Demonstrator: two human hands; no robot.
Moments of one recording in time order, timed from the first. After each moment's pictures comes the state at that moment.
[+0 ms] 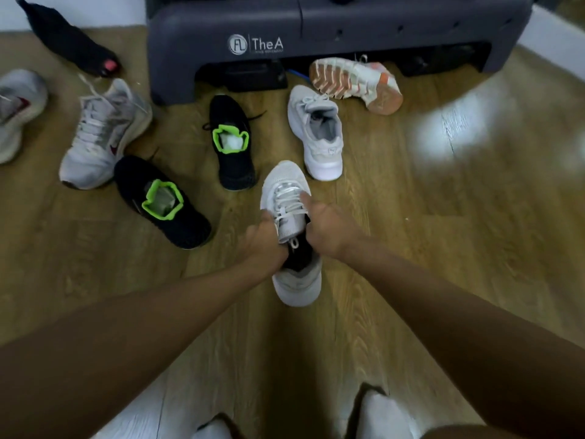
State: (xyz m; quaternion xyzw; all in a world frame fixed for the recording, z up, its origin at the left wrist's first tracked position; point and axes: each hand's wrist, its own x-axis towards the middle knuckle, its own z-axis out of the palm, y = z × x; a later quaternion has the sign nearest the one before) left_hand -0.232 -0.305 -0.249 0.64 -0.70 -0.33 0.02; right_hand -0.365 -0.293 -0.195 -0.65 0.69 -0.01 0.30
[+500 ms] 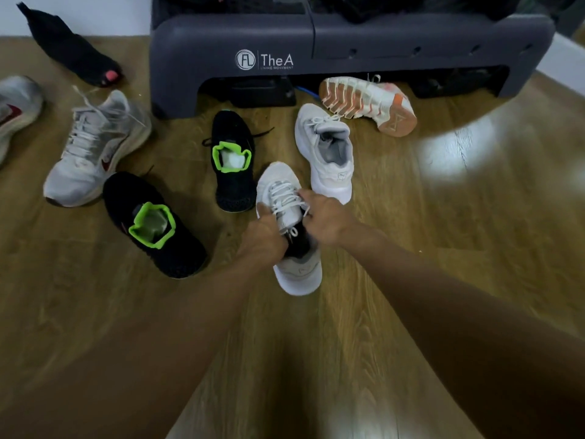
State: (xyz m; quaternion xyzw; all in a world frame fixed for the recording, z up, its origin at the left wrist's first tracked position) left_hand -0.250 -0.380 -0.270 0.68 -0.63 -0.37 0.01; right_hand -0.384 -0.379 -0.238 -0.66 0.68 -0.04 0.31
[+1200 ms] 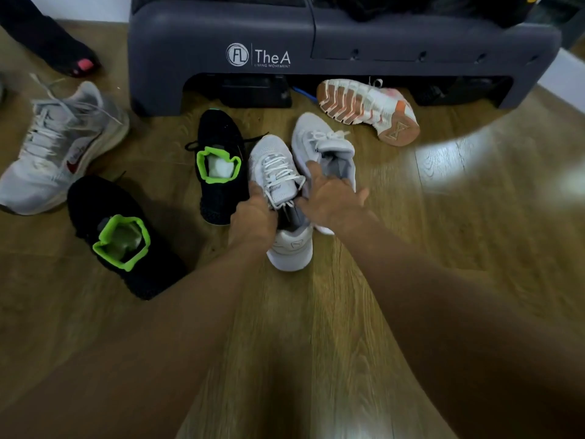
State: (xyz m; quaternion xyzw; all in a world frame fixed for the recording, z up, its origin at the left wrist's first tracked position) left_hand -0.263 -0.433 -0.289 0.70 -0.63 -0.32 0.11; right_hand -0.398 -0.437 -0.246 -0.60 0.77 0.03 0.19
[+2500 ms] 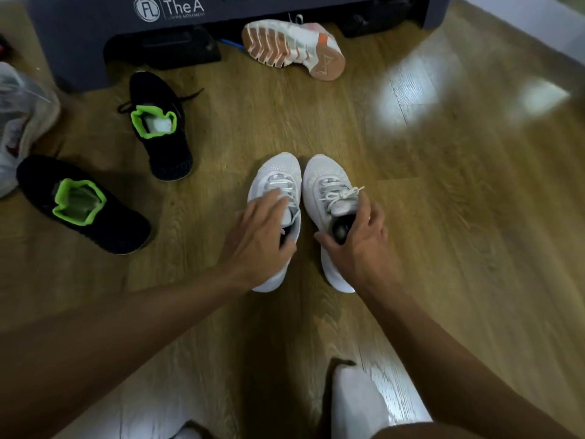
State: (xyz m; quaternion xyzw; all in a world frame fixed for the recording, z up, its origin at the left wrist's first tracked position) left_hand -0.276 -0.271 -0.261 0.40 -0.88 -0.23 0.11; right_hand -0.439 -0.185 -0.245 -0.41 0.88 -0.16 0.19
